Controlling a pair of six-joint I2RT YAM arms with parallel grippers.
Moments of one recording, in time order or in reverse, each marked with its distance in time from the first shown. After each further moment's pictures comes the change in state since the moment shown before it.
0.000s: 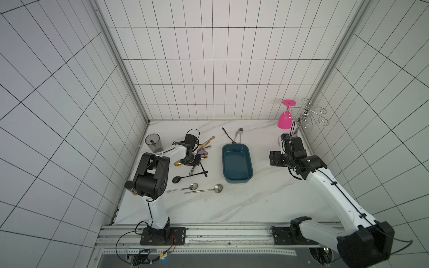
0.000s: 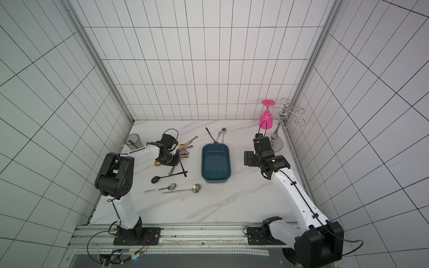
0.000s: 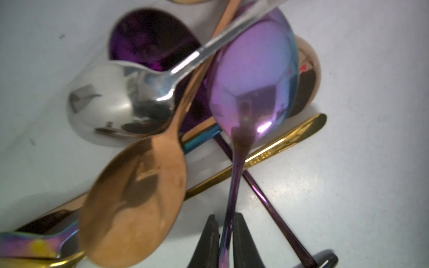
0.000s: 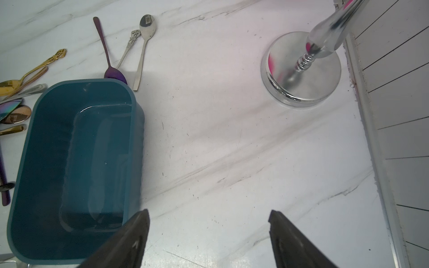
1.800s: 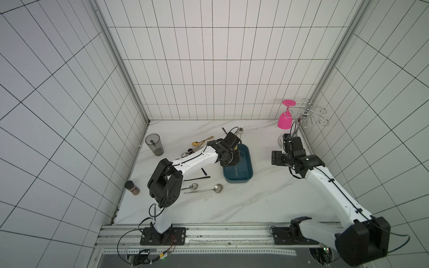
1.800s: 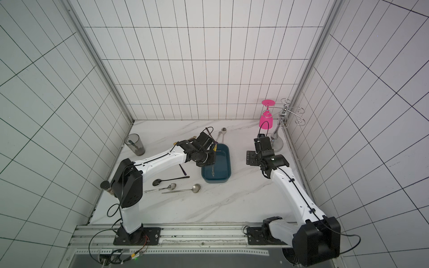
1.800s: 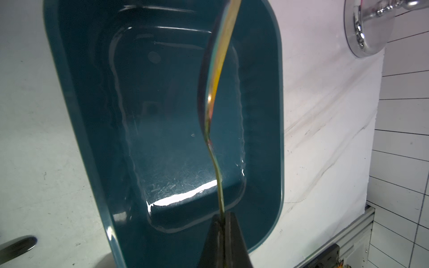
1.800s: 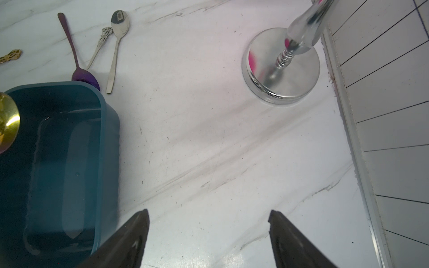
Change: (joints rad) left arm -0.504 0.031 0.356 -0.099 0.041 -0.699; right arm -0.032 0.039 -0.017 0.029 0.048 -0.003
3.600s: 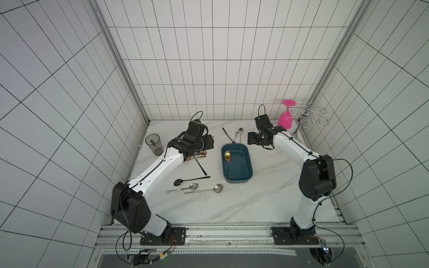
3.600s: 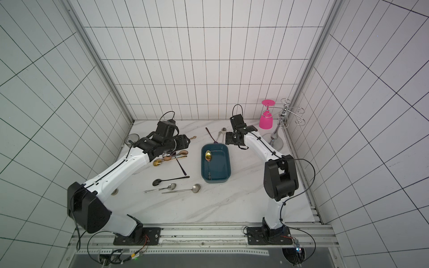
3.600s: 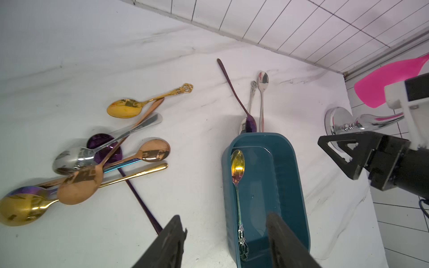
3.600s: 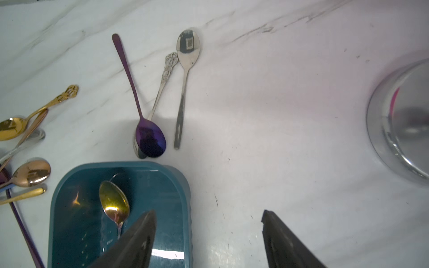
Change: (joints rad) left arm 0.290 -0.450 -0.228 0.092 -0.142 0.251; right arm 0.119 0.728 0.626 -0.007 -0.135 0.140
